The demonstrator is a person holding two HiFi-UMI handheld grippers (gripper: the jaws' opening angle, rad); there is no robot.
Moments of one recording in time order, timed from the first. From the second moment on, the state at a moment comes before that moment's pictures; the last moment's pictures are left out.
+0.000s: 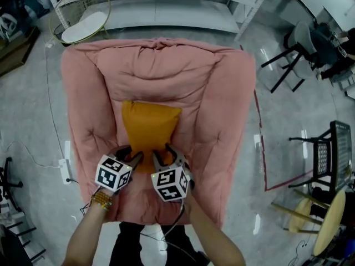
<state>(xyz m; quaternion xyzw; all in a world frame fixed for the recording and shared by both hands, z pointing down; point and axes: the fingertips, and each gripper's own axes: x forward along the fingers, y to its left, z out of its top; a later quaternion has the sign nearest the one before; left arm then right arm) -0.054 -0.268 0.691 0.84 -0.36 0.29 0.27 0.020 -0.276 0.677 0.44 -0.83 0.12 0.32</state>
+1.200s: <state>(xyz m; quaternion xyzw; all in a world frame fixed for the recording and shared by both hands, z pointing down) -0.073 -0.258 0.695 0.83 -0.39 0.27 0.29 0.041 -0.260 0.694 0.46 -0.81 0.16 0.34</state>
